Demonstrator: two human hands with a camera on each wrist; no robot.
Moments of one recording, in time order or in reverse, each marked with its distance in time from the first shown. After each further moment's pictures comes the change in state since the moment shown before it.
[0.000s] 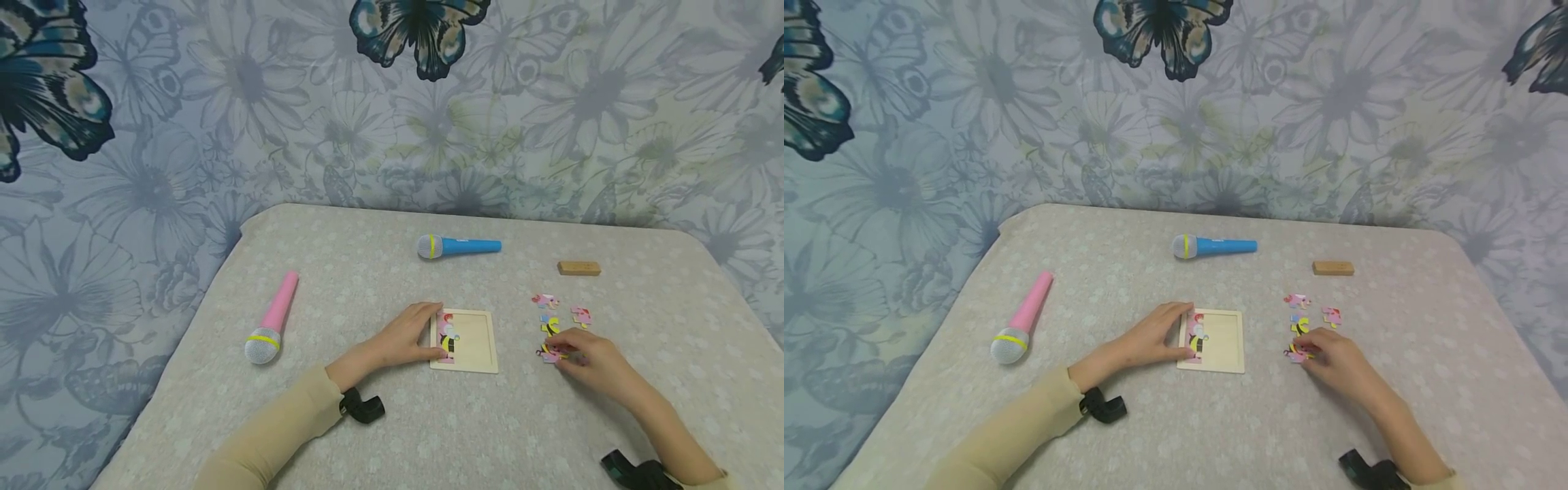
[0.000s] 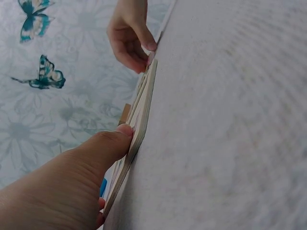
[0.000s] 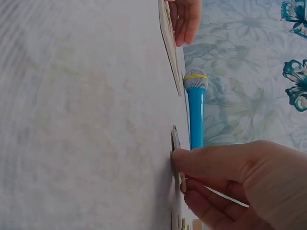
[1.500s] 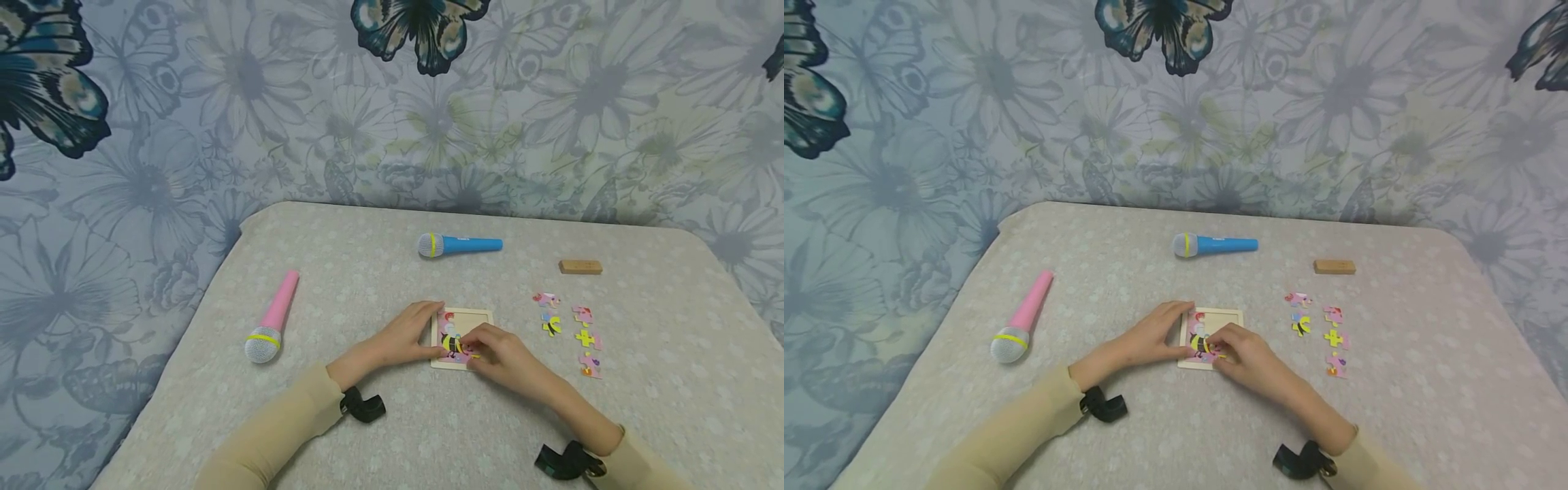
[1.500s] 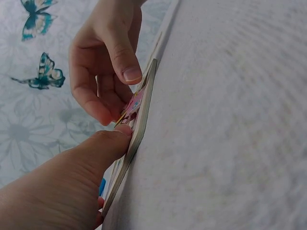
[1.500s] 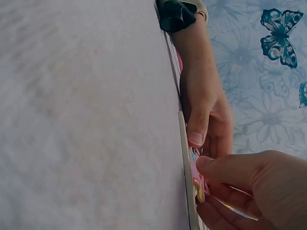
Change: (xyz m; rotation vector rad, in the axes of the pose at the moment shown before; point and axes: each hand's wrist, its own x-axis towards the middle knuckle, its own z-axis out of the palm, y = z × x) left_hand 0.005 0.003 0.001 0.002 0.005 -0.005; right_hand 0.064 -0.062 0.068 0.220 -0.135 -0.109
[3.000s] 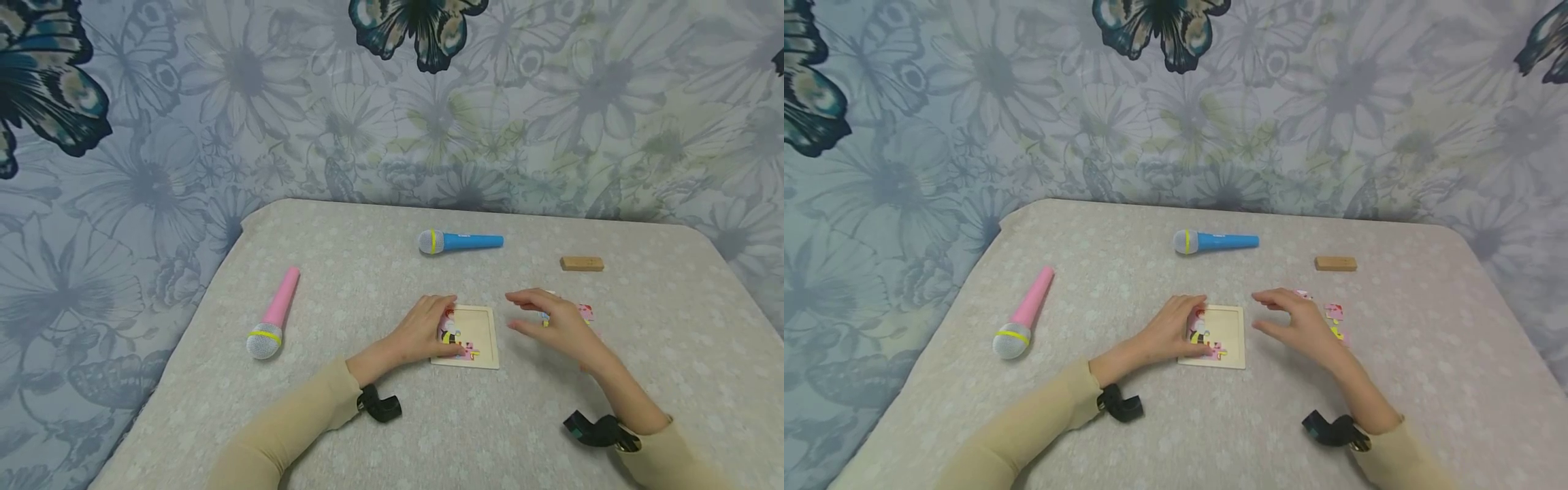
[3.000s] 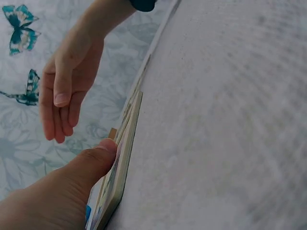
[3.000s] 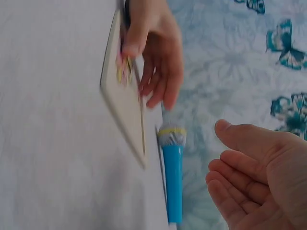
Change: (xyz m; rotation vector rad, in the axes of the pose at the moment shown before) left_hand 0.017 0.023 0.020 0.092 0.159 0.017; right_hand -0.017 0.028 -0.072 0.013 0.149 0.092
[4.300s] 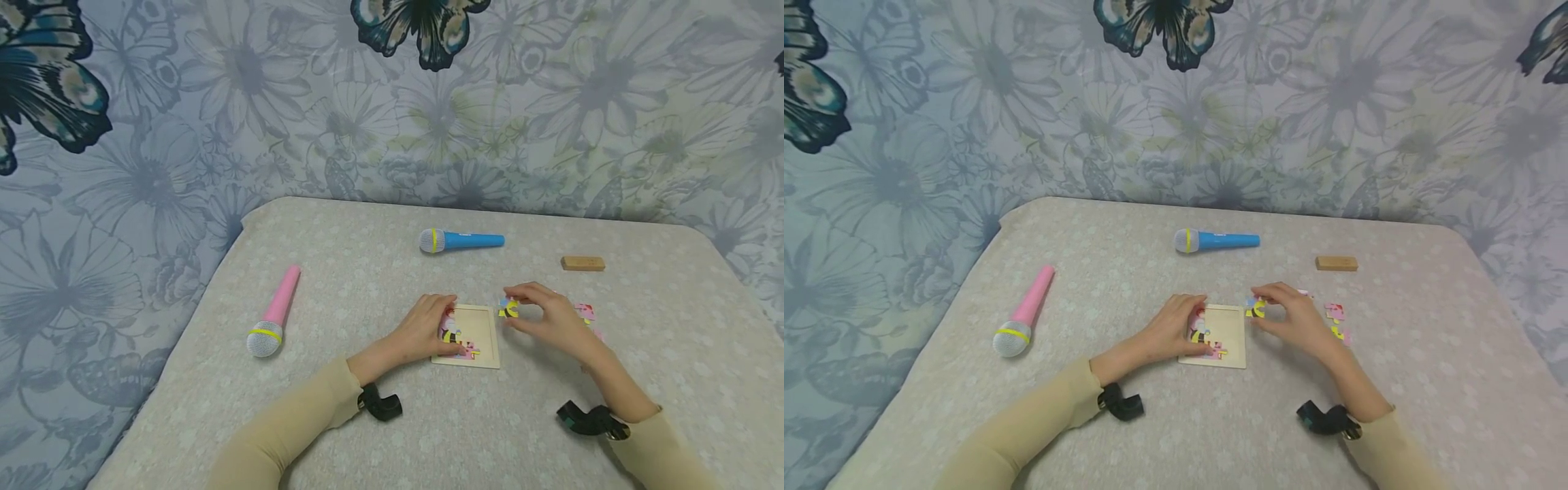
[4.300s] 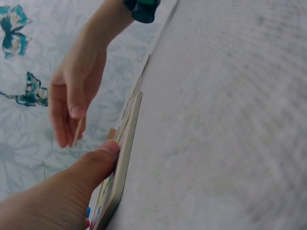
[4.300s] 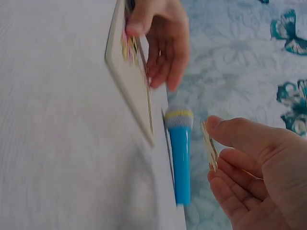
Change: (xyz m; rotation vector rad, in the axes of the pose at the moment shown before) left_hand 0.002 0.000 -0.001 0.018 -0.022 -0.028; right_hand 0.013 0.016 0.009 -0.071 0.001 -0.034
